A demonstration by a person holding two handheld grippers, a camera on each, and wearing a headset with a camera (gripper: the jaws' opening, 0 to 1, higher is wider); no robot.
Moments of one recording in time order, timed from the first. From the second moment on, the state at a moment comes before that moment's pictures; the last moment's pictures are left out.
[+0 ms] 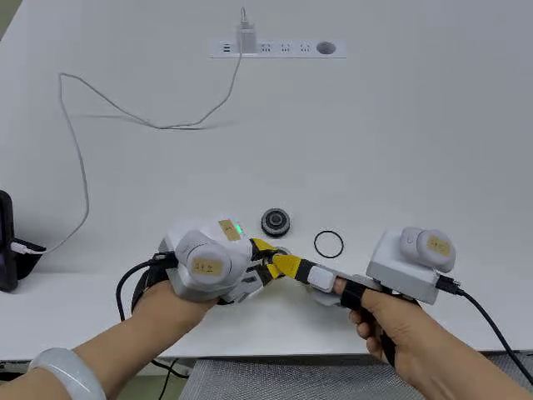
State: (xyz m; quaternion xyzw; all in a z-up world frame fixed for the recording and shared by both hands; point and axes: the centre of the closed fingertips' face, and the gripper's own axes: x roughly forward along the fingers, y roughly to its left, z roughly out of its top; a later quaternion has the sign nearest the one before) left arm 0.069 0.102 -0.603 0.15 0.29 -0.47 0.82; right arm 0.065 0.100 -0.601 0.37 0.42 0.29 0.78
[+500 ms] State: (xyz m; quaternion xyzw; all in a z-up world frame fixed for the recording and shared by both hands) left arm 0.069 0.103 -0.603 0.15 0.29 -0.48 0.82; right arm 0.064 0.099 -0.597 0.37 0.42 0.31 0.77
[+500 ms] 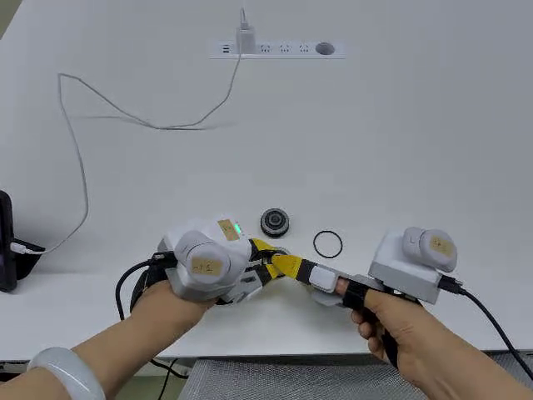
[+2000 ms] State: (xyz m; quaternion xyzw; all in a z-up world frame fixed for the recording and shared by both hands) left arm 0.068 0.103 -0.603 0.15 0.29 -0.48 0.82; right arm 0.072 0.085 -0.610 0.33 0.42 0.28 0.80
